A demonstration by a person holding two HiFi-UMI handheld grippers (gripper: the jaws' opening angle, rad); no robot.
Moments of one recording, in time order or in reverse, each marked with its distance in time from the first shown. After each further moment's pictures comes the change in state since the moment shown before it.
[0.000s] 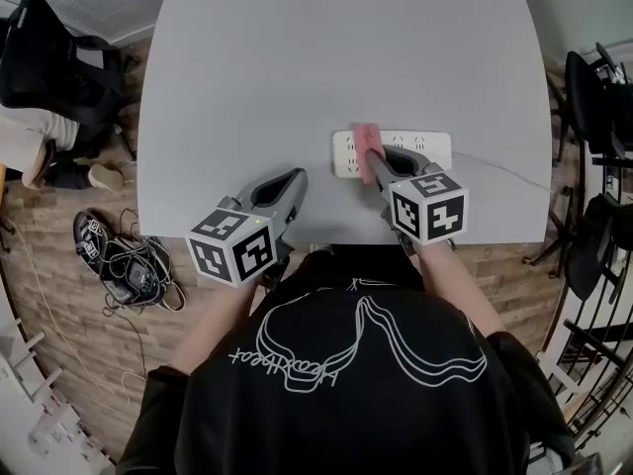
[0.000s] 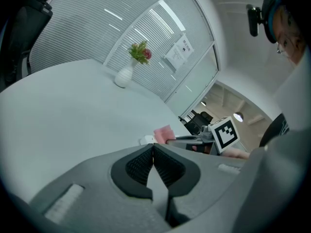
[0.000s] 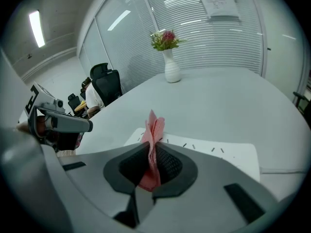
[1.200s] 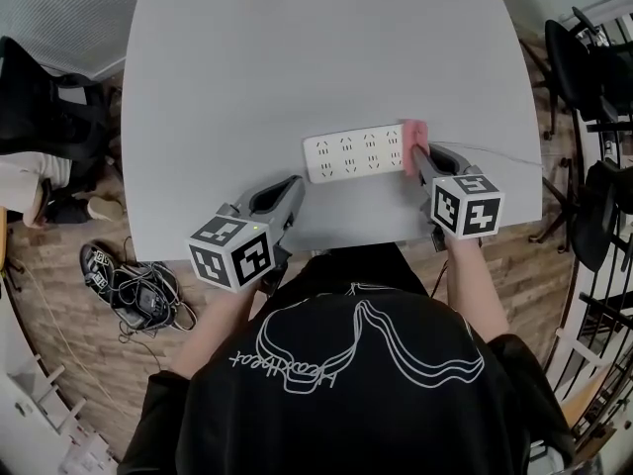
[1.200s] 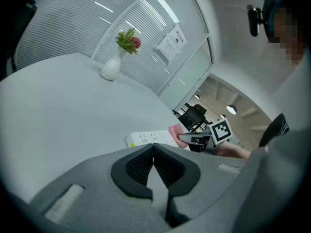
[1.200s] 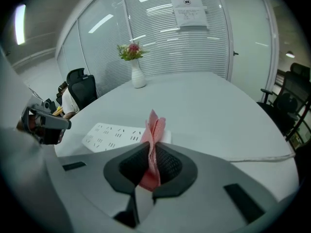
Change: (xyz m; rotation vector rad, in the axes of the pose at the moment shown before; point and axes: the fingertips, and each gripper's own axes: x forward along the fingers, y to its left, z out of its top) left arm 0.033 -0.030 -0.008 0.057 0.079 -0.068; right arm -0.074 -0.117 -0.031 0.118 -0.055 -0.242
